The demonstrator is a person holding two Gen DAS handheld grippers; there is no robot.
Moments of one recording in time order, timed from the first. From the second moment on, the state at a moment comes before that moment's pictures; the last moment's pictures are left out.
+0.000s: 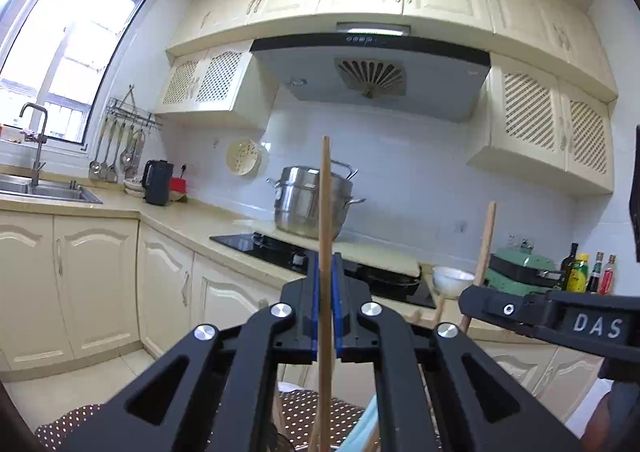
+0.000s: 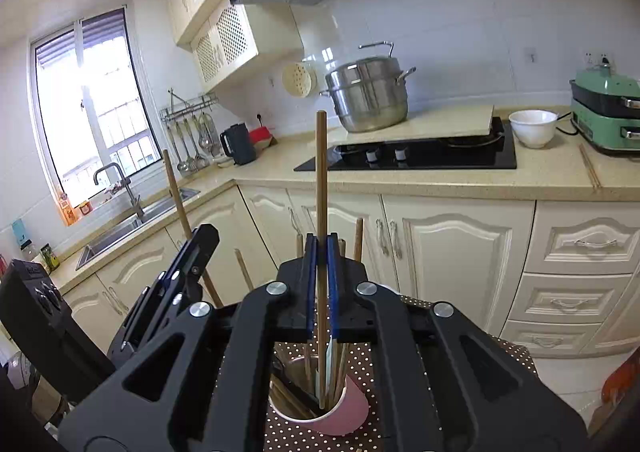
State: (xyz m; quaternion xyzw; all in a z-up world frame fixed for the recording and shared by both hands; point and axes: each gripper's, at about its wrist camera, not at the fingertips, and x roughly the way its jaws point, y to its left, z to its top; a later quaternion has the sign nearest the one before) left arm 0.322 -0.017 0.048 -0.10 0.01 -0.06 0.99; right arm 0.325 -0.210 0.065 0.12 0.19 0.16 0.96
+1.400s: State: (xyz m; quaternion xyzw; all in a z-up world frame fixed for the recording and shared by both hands) left arm 0.203 0.005 -0.017 -0.01 0.17 -0.08 0.98; right arm 0.230 -0.209 -0.033 0.05 0.32 0.13 0.94
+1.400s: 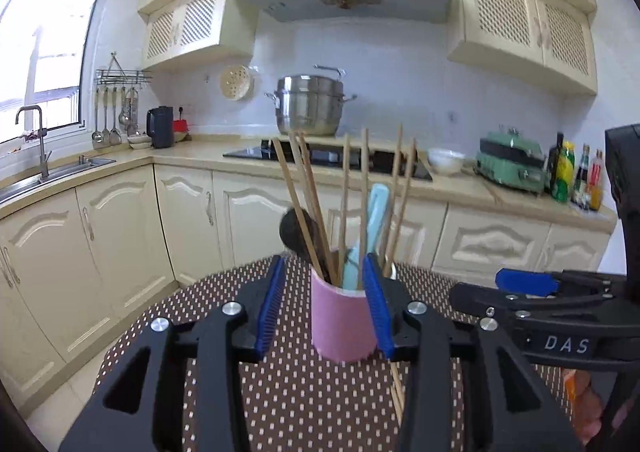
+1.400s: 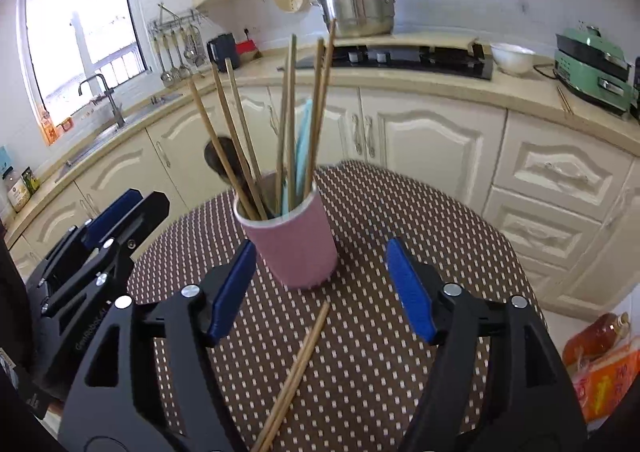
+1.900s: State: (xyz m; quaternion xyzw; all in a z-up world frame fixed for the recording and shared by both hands) left arm 0.188 0.010 -0.058 0.03 0.29 -0.08 0.95; right arm 0.216 -0.208 -0.098 0.02 0.42 0.11 0.90
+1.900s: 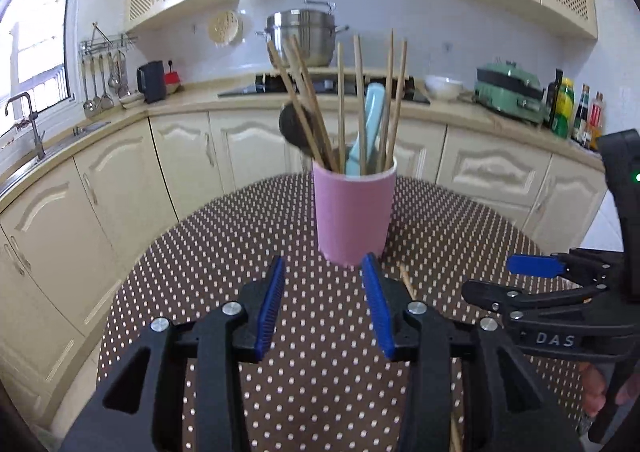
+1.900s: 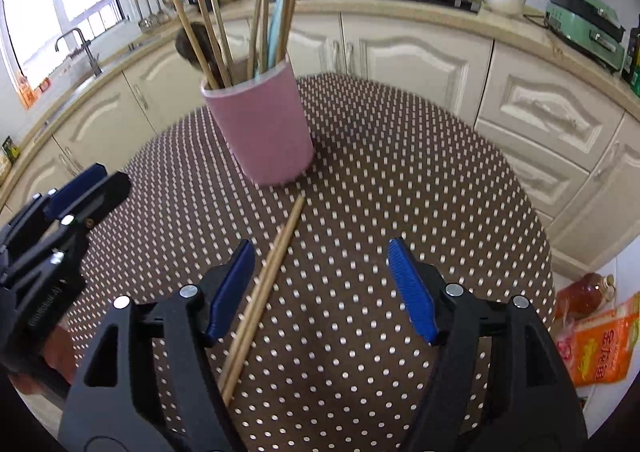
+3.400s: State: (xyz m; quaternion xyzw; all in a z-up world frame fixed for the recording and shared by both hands) left arm 0.192 -0.002 -0.119 -0.01 0.41 -0.18 0.89; right arm 0.273 -0.174 -0.151 0.10 0.50 0.16 0.85
